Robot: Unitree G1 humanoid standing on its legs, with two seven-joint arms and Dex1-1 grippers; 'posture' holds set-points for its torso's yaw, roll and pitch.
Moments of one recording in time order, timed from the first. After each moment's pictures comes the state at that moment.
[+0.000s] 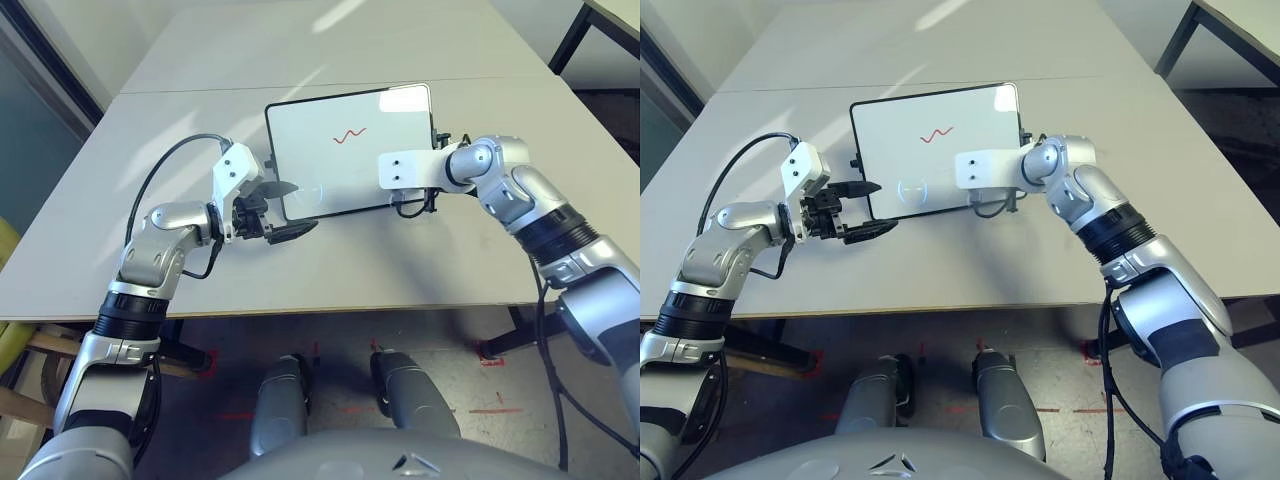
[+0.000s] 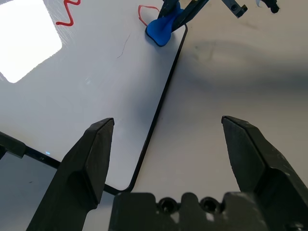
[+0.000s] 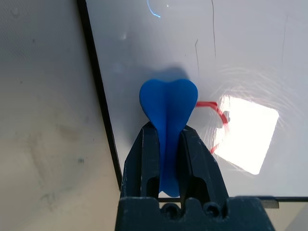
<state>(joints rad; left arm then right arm) -0.46 0.61 -0.08 0.04 -0.35 0.41 -1.02 -0.93 -0.51 0.54 0.36 -0.53 0.30 1.00</state>
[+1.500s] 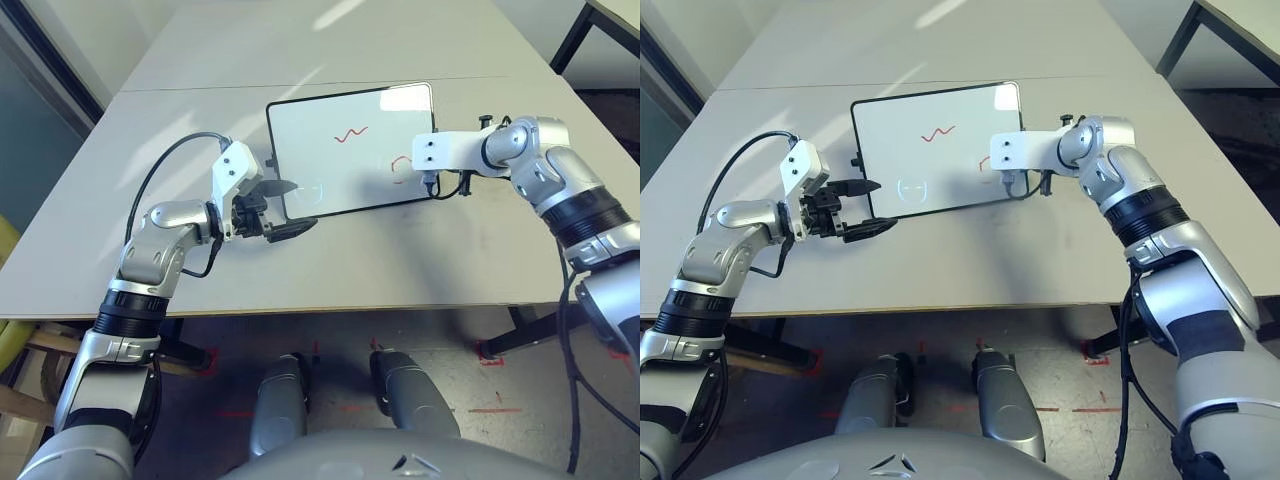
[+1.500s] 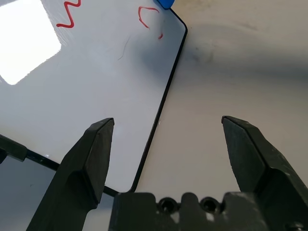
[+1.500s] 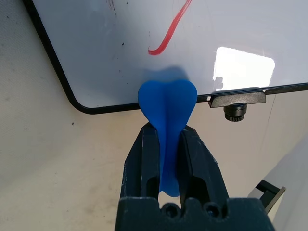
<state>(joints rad) -0.47 0.61 -0.08 0.06 -0.35 0.39 -1.02 -1.00 -0.61 0.50 0.56 -0.58 0.23 0.96</state>
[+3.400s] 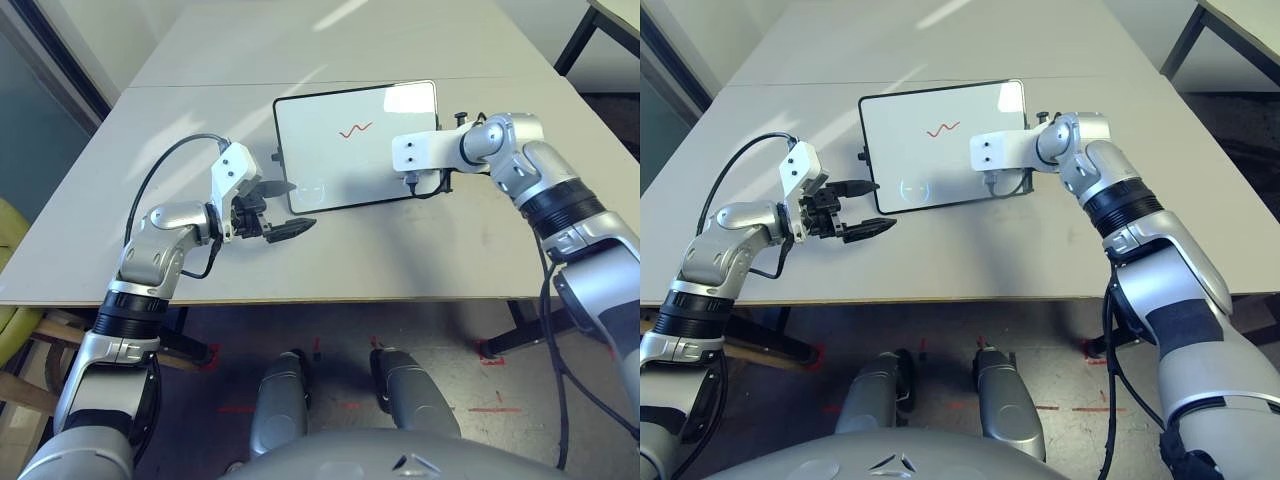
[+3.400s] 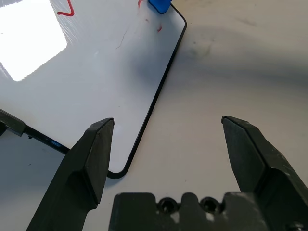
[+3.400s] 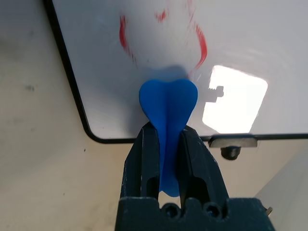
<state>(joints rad) -0.46 0.61 -0.08 0.06 -0.35 0.39 -1.02 -1.04 -0.58 0.50 0.63 -0.61 0.16 0.97</state>
